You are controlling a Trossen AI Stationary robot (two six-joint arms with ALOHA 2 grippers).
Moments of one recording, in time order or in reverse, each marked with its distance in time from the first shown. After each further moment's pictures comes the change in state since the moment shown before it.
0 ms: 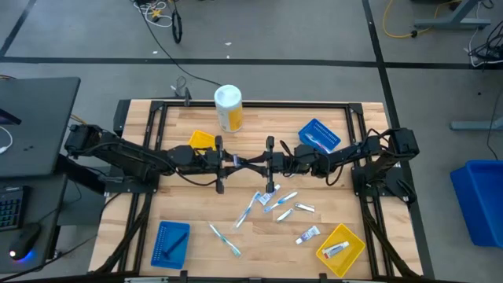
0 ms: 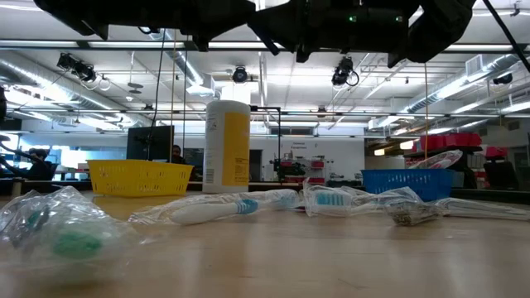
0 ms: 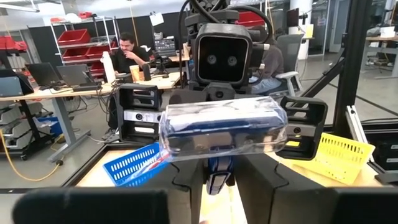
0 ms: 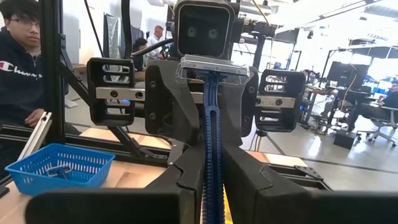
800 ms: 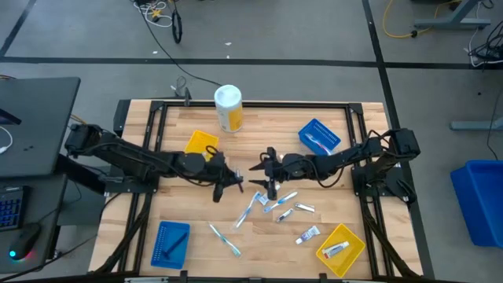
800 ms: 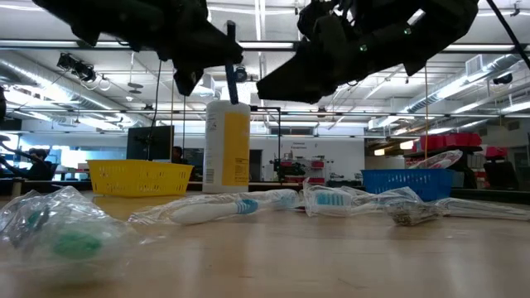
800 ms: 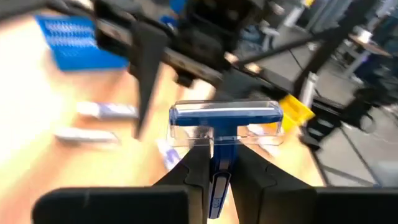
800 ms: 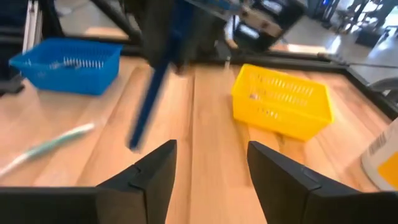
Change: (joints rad) left arm -0.040 -0.001 0.013 -0.343 0.110 -0.514; right arm 0.033 -0.008 0.000 -0.442 0.061 0.111
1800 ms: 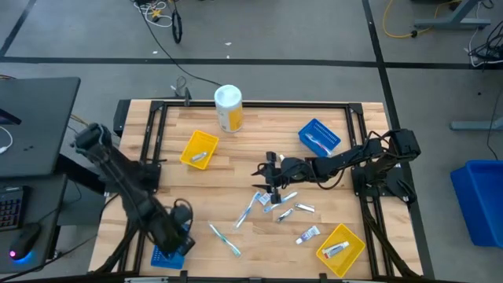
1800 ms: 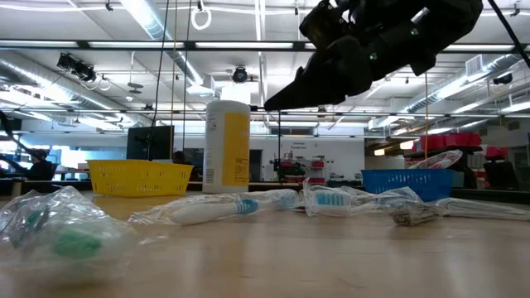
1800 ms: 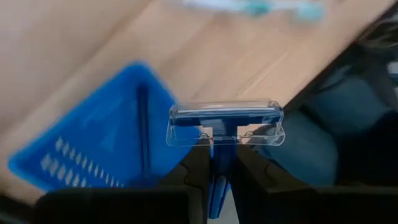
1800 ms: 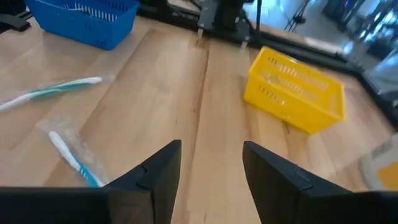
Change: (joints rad) left arm -0.700 0.126 0.456 -1.220 0.061 -1.306; right arm 0.028 0.000 0.000 -0.091 -0.001 -0.163
